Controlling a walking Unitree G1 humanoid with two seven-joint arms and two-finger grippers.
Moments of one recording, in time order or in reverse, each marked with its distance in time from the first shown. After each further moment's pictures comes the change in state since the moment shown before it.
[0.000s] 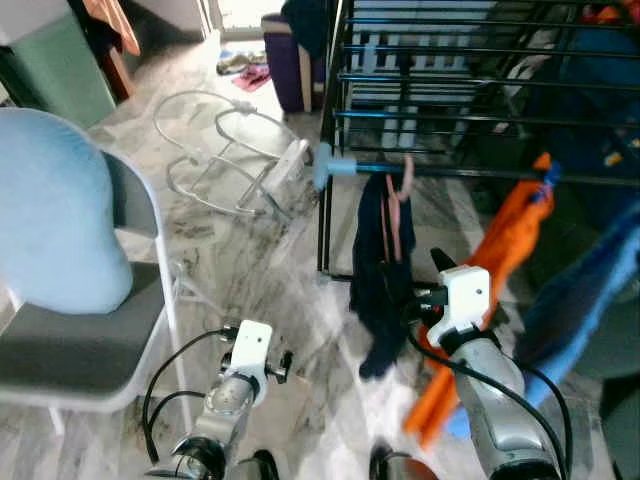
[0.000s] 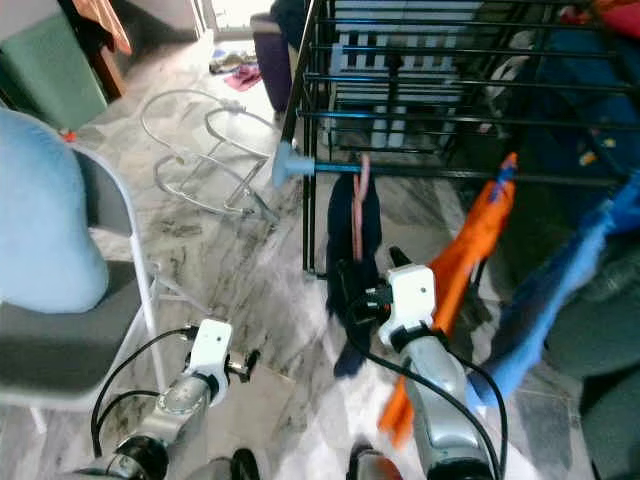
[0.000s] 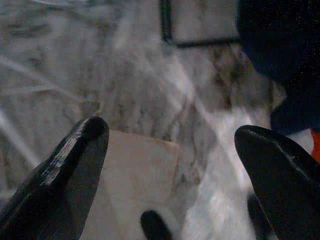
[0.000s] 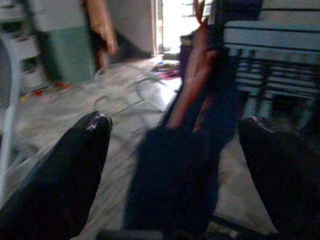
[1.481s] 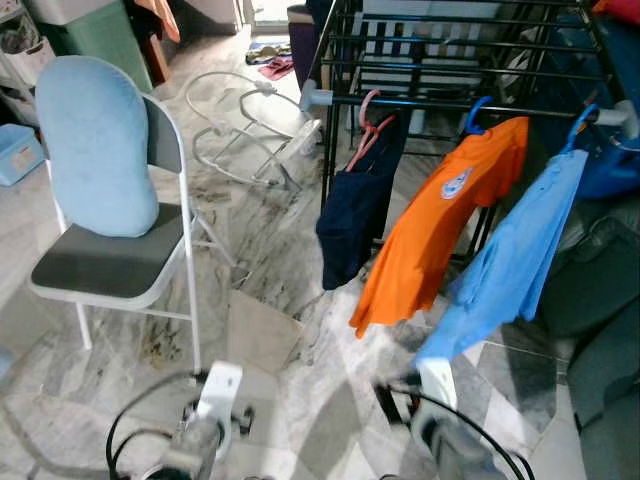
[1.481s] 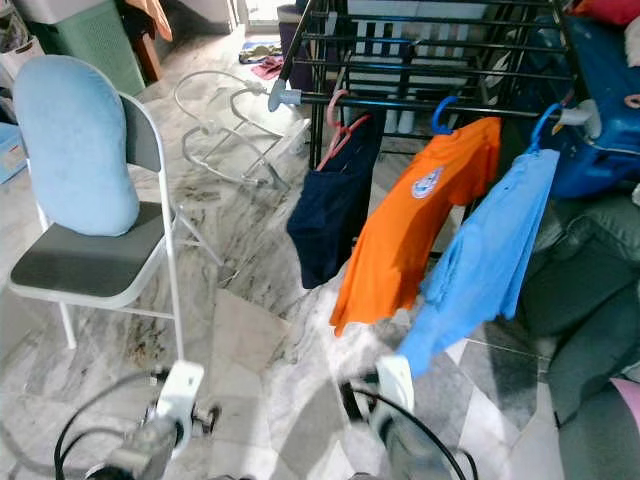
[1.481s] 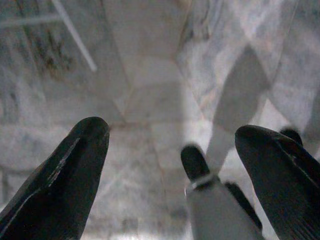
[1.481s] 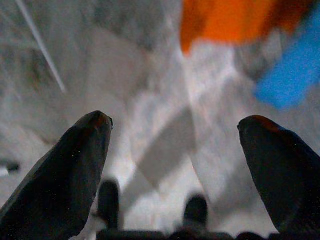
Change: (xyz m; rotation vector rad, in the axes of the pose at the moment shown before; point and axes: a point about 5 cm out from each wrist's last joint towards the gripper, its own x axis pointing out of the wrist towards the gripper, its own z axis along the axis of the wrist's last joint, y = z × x) left arm -0.035 0.034 -0.080 0.030 0.369 0.095; right arm -0.076 0.023 -0.142 0.256 0.770 -0.115
